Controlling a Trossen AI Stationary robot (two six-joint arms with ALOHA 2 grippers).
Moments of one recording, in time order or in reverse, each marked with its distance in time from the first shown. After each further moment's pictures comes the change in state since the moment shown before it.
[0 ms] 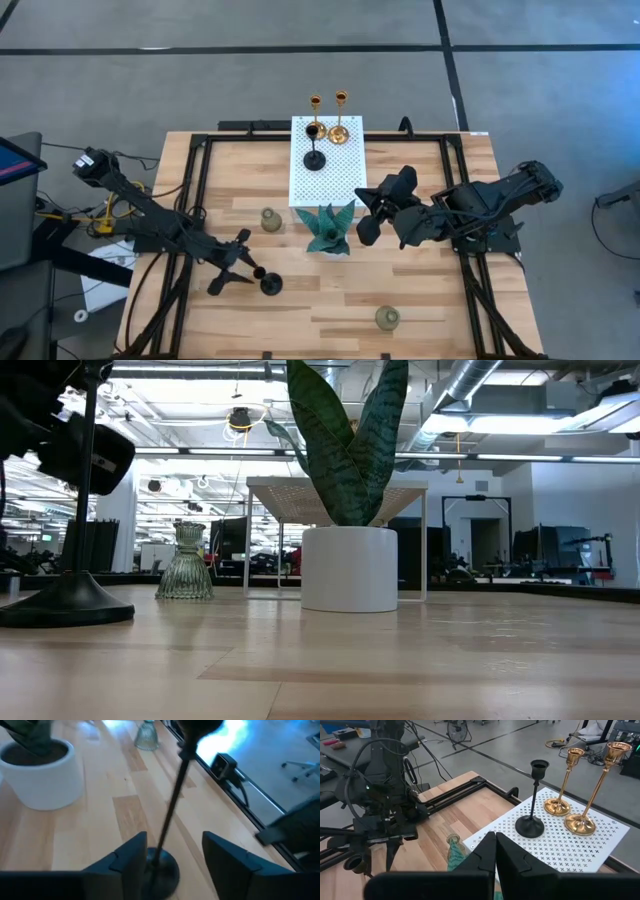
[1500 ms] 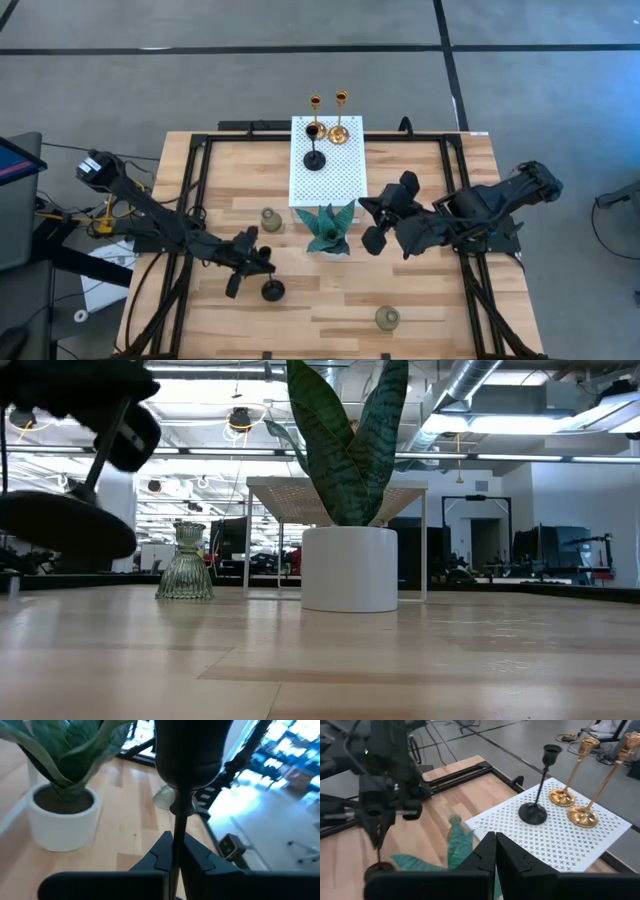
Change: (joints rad) left arm 0.012 0.192 0.100 0.296 -0.170 -0.202; right arm 0.043 0.000 0.000 -0.088 -0.039 -0.011
